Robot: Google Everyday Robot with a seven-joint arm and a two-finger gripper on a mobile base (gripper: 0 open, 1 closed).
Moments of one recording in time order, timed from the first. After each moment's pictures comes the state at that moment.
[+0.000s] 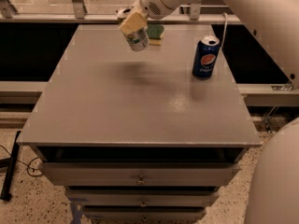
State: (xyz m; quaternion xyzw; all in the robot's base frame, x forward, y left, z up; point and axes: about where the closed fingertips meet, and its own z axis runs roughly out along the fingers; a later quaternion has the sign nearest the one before) arm 0.718 0.042 0.982 -0.55 0.70 0.12 0.44
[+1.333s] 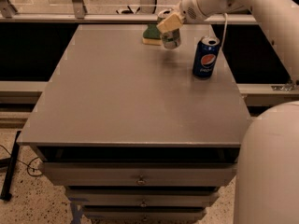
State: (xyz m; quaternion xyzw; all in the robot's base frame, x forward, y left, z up) arm 0.790 -0.084 0.948 -0.46 0.75 0.10 0.47
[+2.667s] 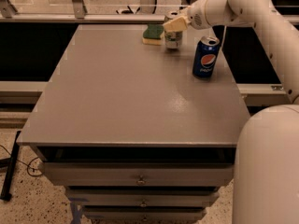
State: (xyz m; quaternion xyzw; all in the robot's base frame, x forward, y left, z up) arm 0.831 -0.112 0.927 -0.39 0.75 0.15 0.52
